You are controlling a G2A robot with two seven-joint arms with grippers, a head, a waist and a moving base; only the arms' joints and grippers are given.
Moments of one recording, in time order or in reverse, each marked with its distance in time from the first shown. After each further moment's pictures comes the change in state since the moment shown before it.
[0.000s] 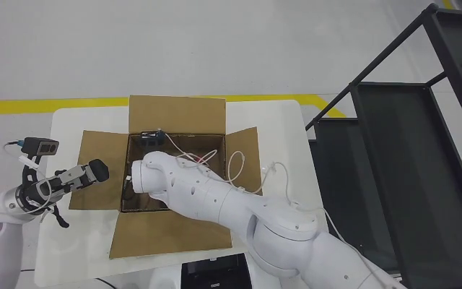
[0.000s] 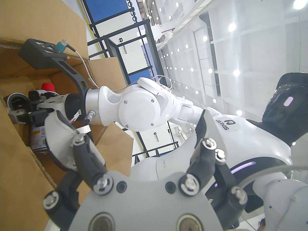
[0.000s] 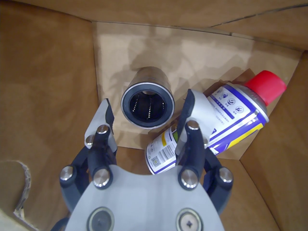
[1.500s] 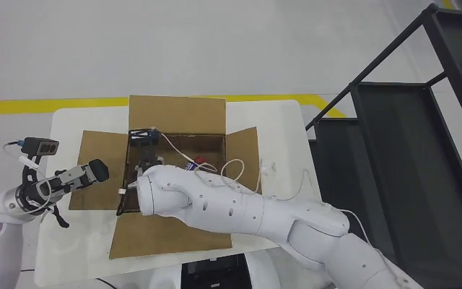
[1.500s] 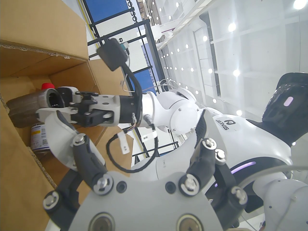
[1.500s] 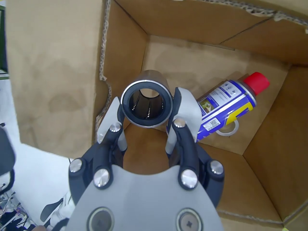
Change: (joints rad) left arm 0.000 0.000 0.000 0.000 0.000 0.000 0.000; right arm -0.173 0.329 0.106 -0.826 -0.303 0.175 0.119
